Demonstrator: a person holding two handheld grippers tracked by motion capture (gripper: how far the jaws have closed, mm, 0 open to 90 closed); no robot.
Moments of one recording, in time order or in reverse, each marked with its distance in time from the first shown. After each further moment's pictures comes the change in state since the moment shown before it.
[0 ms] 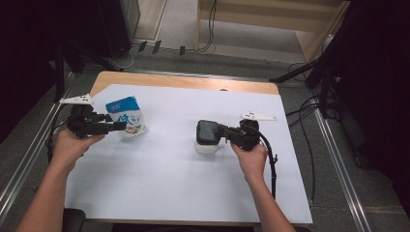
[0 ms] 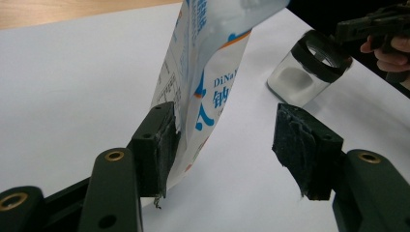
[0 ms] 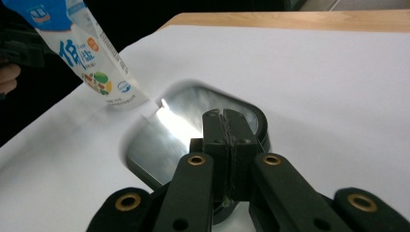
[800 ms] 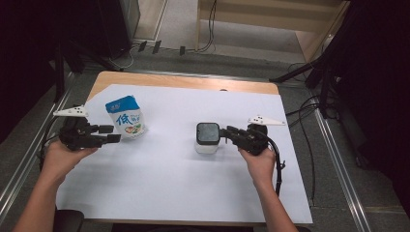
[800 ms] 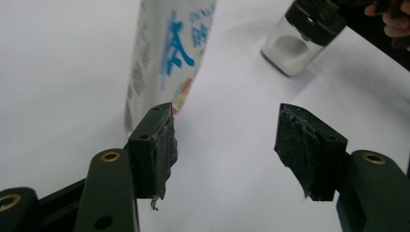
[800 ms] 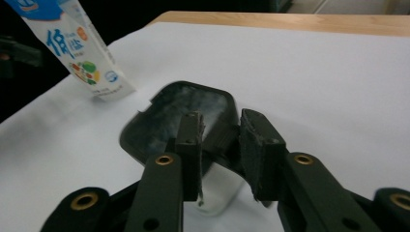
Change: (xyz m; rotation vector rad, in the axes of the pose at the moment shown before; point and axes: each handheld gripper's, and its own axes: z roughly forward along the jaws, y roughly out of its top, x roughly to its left) left arm -0.017 -0.027 -0.015 0.072 -0.001 0.017; right arm -0.009 -0.009 -0.028 -0.009 -0.061 -0.030
